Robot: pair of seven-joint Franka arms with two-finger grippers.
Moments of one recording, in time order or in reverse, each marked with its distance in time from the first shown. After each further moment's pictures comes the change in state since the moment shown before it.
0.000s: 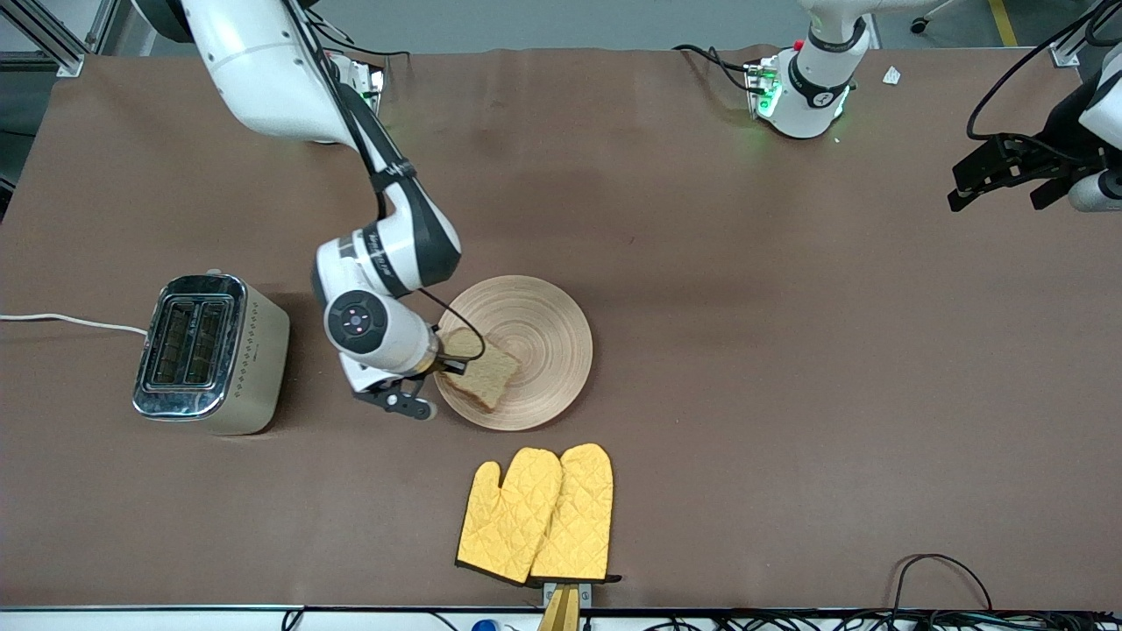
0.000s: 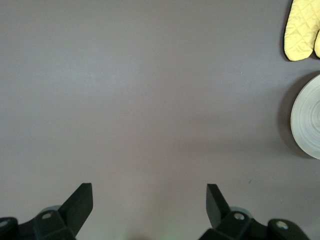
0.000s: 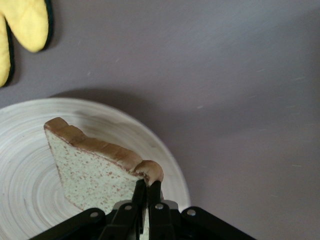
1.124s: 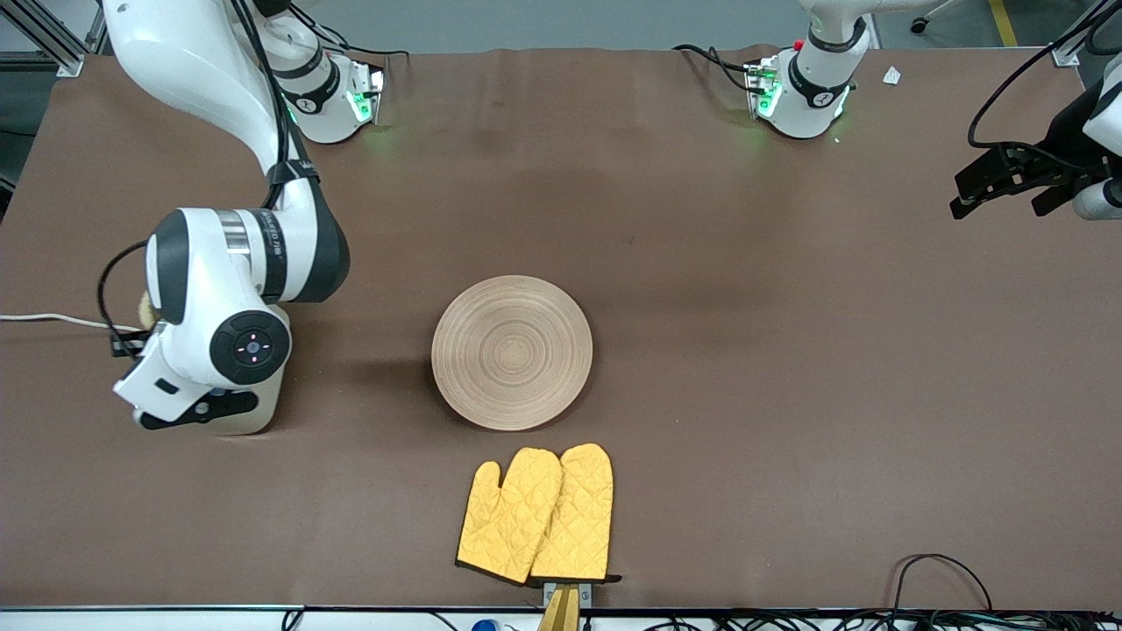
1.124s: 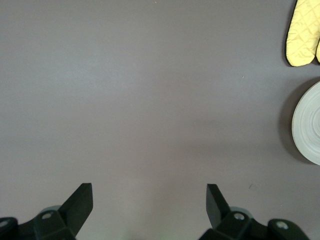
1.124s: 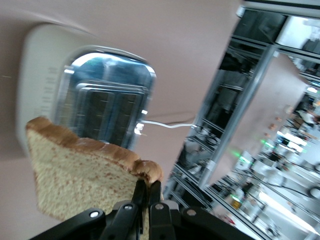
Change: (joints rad) left arm 0.002 0.007 0.006 -0.009 0.000 0.020 -0.008; right arm -0.114 -0.028 -0.070 0.244 -0.805 -0.623 -0.688
